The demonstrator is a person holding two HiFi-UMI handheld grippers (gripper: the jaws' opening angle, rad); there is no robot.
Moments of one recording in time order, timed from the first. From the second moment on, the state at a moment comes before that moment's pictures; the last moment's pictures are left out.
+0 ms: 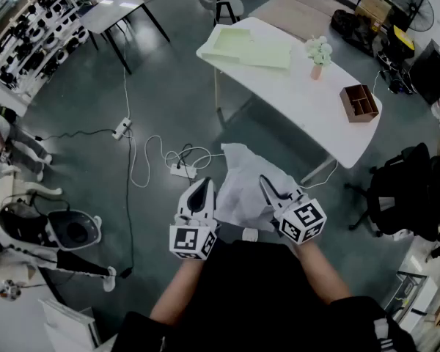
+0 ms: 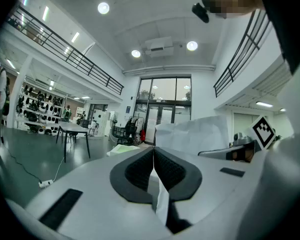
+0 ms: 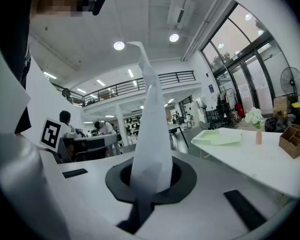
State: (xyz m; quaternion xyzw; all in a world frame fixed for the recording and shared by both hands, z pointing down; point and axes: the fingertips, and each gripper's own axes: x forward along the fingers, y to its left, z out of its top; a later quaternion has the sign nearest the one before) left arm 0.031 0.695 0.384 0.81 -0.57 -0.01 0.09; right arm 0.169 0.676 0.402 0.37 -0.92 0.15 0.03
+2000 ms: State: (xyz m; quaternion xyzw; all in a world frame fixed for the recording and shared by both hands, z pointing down) left arm -0.093 0.475 0.435 0.79 -0.60 0.00 0.15; right arm 0.067 0.432 0.447 0.35 -0.91 0.18 0.13
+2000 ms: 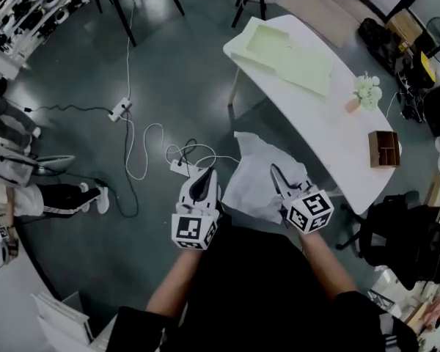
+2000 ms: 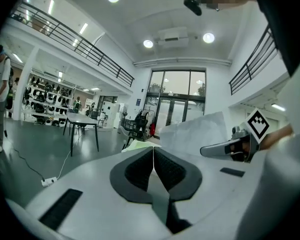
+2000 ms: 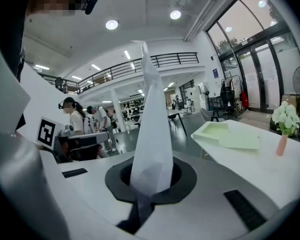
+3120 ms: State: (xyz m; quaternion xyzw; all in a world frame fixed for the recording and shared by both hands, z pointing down) left arm -0.231 0.338 0.447 0.79 -0.59 -0.03 0.18; right arm 0.002 0.288 0.449 0.44 -0.87 0.18 0.12
